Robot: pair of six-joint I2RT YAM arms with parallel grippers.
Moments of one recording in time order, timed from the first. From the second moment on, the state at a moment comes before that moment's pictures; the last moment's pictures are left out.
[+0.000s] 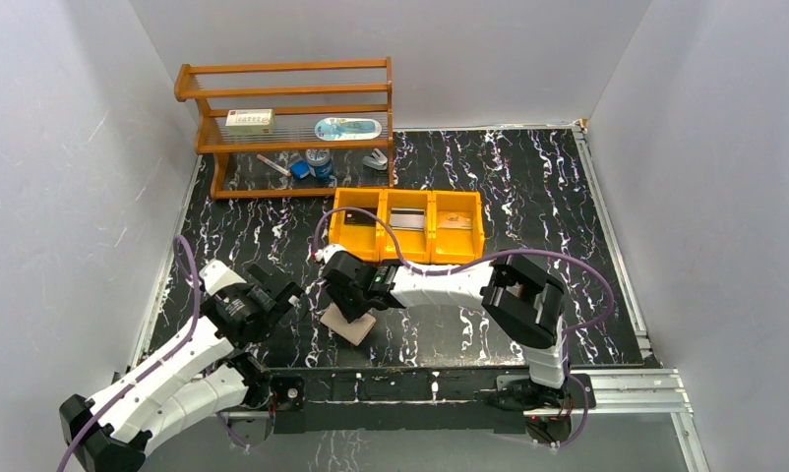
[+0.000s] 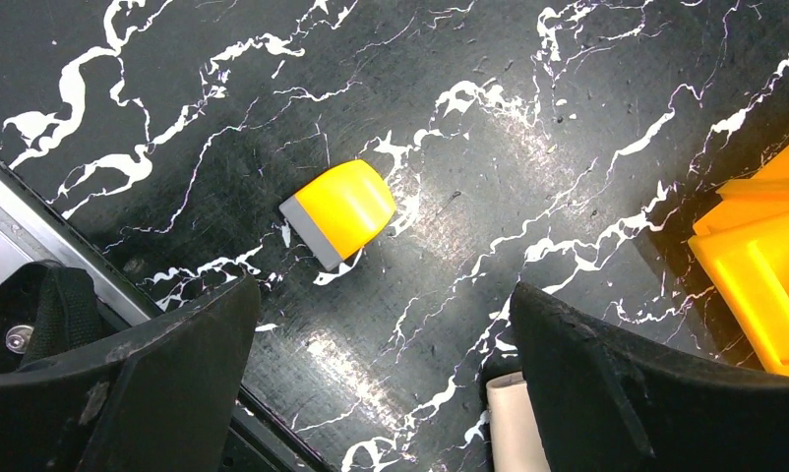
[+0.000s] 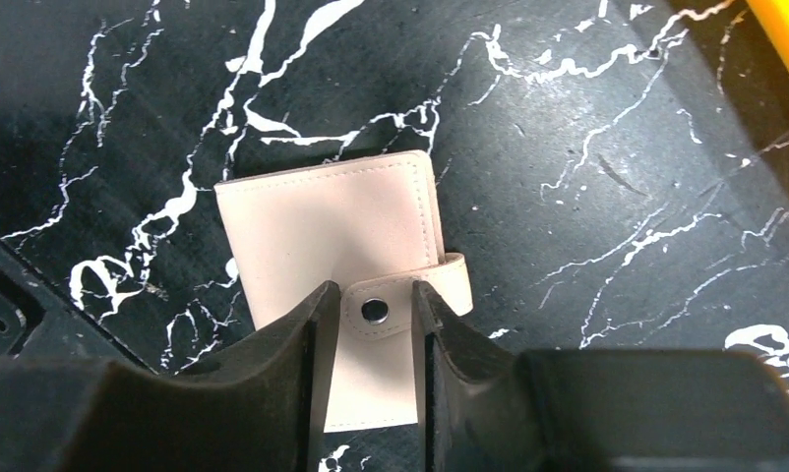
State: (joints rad) left arm -0.74 0.76 0.69 -1.32 -0.80 -1.58; right arm 1.22 1.93 1.32 -0.37 0.08 0.39
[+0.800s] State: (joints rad) left arm -0.74 0.83 0.62 -0.80 -0.50 -1.02; right arm 1.15 1.74 1.06 -0.29 0.17 0.69
